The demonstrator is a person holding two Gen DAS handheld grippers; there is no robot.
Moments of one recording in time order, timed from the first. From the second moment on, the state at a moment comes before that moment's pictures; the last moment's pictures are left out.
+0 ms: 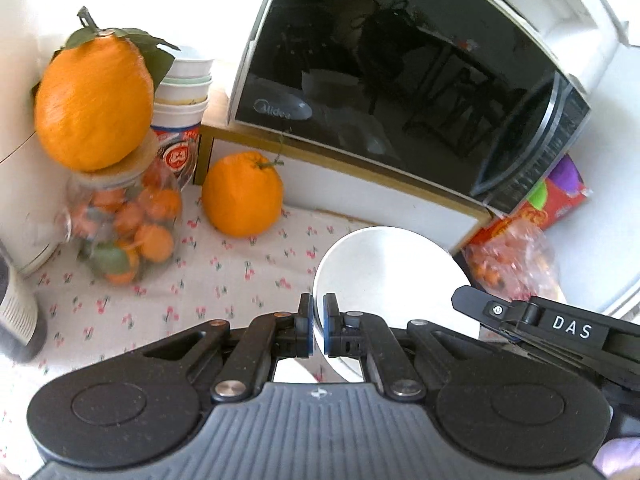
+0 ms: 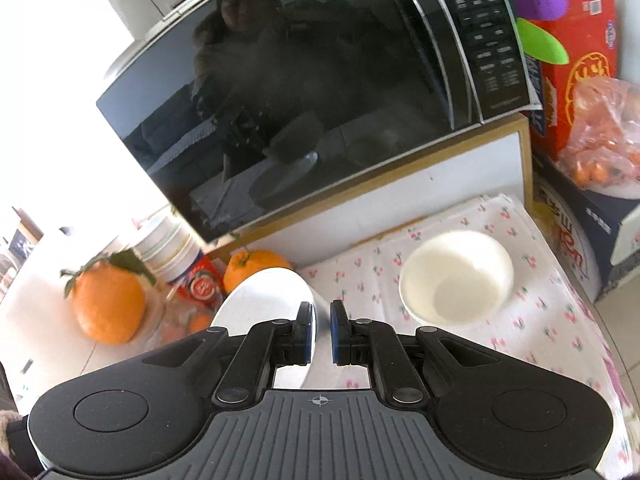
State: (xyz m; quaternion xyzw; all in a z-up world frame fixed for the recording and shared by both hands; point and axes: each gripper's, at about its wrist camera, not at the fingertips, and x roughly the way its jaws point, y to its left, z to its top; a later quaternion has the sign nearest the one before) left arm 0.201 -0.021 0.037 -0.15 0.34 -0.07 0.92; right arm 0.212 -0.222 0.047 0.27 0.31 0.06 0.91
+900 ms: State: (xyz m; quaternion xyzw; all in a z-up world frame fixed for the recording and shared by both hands) left arm 0.101 -0.061 -0.017 -0.13 0.41 -0.17 0.88; right arm 0.092 -0.245 -0.002 0.25 0.39 -0.02 0.88
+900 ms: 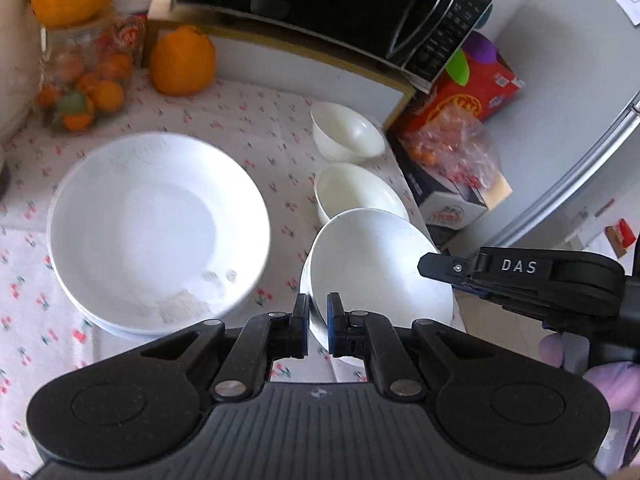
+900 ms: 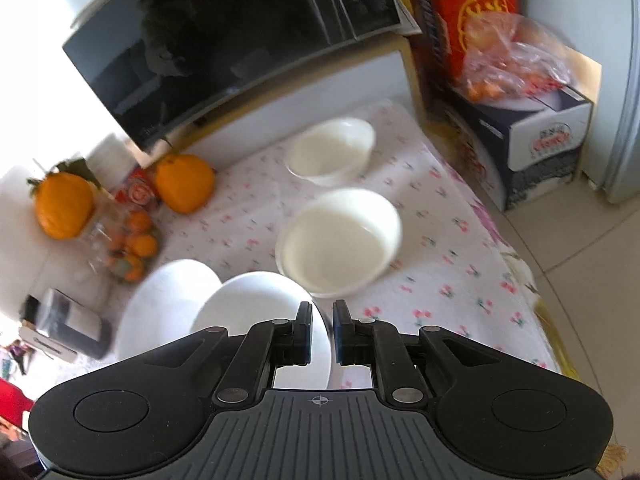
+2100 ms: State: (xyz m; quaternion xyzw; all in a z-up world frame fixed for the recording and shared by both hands) left arm 0.097 -0.084 -0.046 -0.10 0.45 -0.19 0.87; right arm 0.099 -0.271 -0.049 0.26 0.46 -0.05 0.85
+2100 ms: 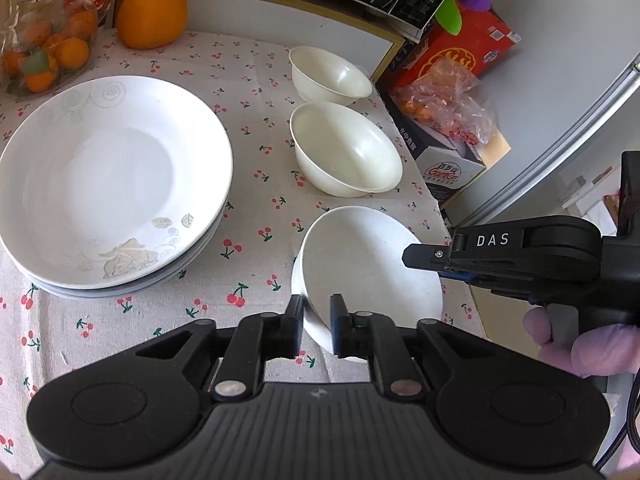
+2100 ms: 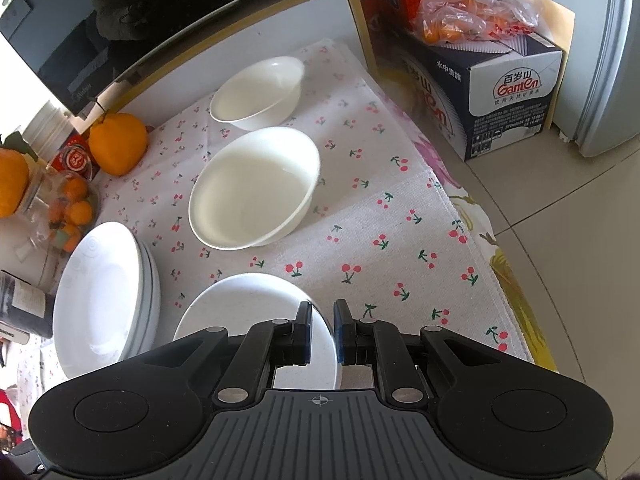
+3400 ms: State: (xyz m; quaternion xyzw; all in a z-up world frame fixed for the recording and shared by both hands) left arm 0.166 -0.104 -0.011 0.05 0.31 -0.14 0.94; right arm 0.115 -0.320 -0.056 0.41 0.34 -0.13 0.83
